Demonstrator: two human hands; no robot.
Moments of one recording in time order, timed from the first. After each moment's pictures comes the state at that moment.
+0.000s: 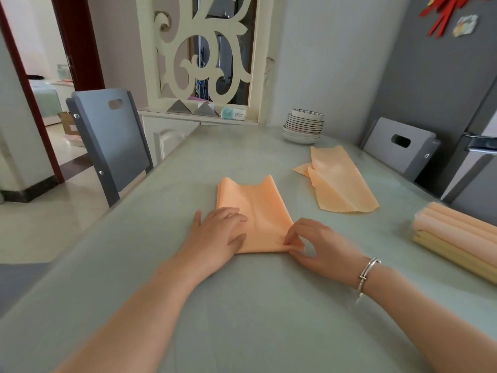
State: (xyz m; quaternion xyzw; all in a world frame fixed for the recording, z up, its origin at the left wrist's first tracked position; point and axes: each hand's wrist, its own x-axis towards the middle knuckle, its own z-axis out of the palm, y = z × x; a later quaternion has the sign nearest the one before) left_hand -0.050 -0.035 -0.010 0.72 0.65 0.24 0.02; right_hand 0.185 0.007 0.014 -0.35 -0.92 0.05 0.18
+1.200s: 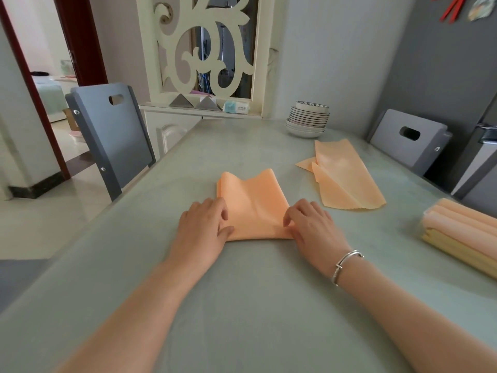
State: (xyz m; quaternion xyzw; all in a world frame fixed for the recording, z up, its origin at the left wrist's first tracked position) left_hand -0.055 -0.039 -0.008 0.65 0.68 0.35 -0.05; right_hand 0.163 0.026 0.003 -0.42 -0.88 -0.07 0.22
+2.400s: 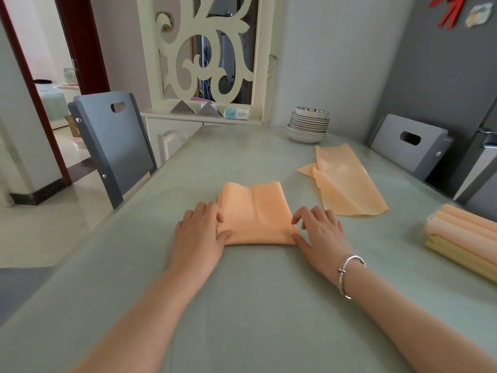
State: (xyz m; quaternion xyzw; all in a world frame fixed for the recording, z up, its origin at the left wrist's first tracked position) left_hand -0.055 -0.035 -0.009 0.59 0.72 0.35 -0.05; right_hand 0.167 0.031 -0.001 -0.49 -0.84 -0.02 0.24
